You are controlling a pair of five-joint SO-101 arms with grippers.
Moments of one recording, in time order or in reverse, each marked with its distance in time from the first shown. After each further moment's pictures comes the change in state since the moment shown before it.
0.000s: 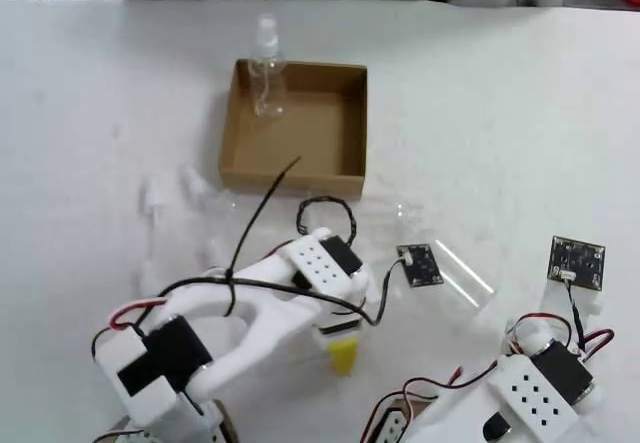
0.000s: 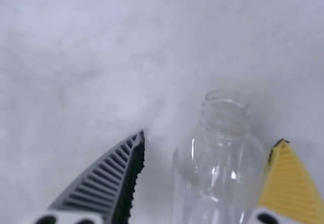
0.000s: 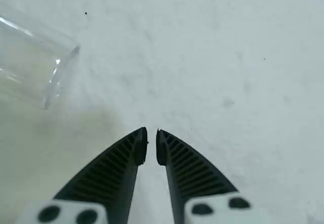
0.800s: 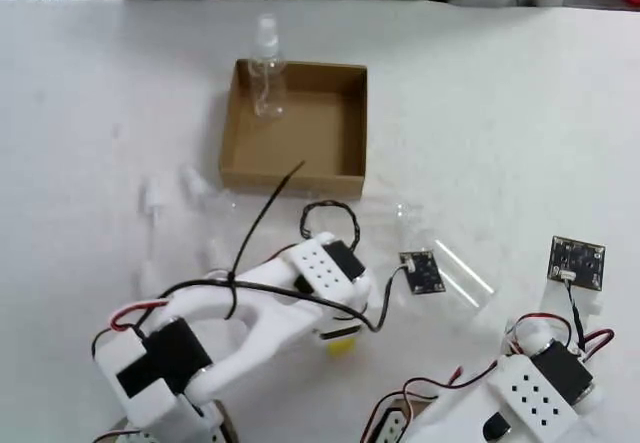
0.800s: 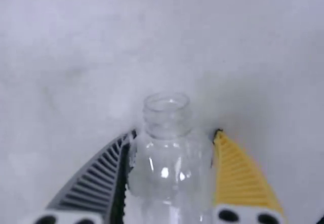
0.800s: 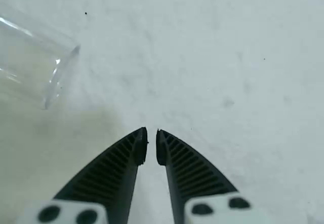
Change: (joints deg) left arm 0.8 -1.2 0.4 1.6 0.0; right arm 0.0 0.0 0.0 0.0 0.0
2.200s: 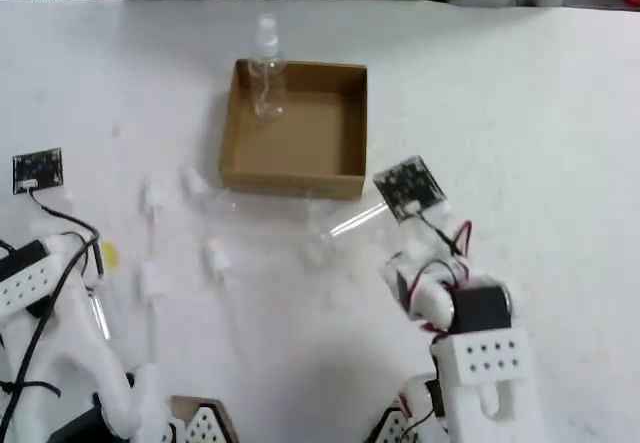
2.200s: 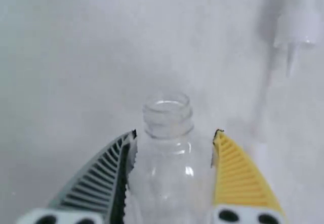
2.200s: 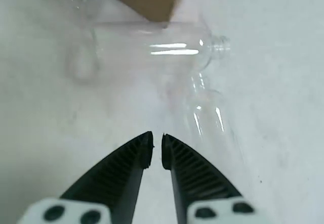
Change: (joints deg) left arm -85.7 -33.7 22.9 -12.2 5.8; right arm -60.6 14.0 -20.6 1.6 -15.0
